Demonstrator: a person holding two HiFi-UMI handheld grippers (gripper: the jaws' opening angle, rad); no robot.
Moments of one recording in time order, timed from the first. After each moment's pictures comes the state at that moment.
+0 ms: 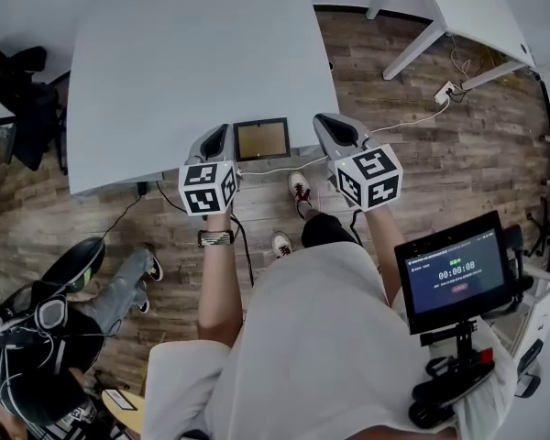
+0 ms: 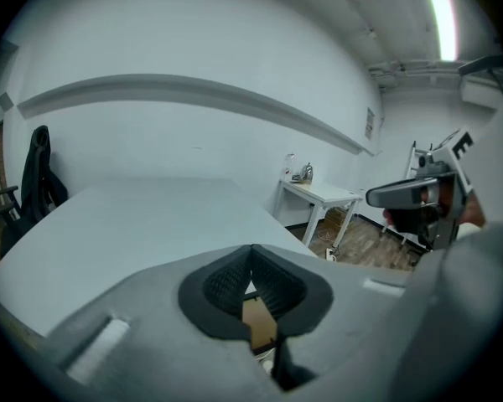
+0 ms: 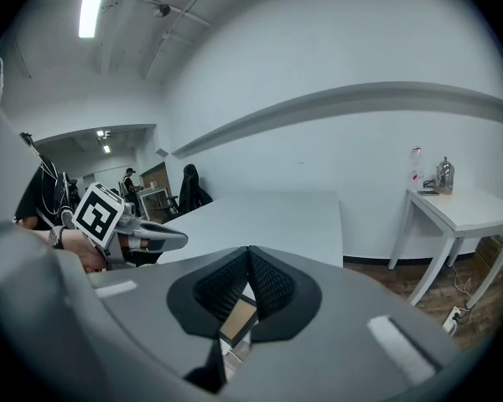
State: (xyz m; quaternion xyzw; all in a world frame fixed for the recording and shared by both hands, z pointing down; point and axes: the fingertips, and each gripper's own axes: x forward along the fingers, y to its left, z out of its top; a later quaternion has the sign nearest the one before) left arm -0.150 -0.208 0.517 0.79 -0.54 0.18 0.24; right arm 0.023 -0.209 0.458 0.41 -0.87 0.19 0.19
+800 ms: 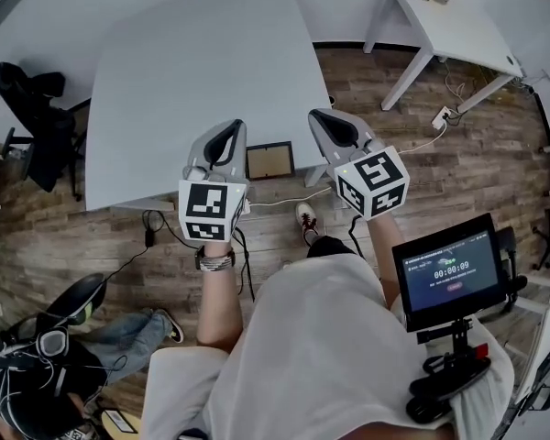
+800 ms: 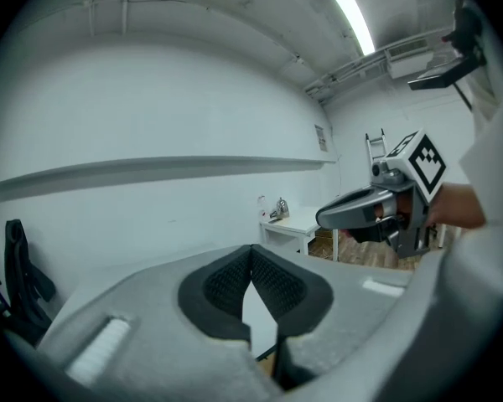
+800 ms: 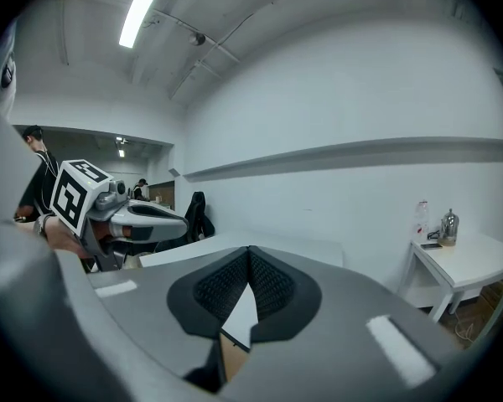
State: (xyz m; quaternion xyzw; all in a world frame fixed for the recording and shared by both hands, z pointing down) left arm -0.095 -0.122 0.285 0.86 -0.50 0.14 0.00; right arm 0.020 -0.132 0.285 0.41 -0.90 0.05 0.10
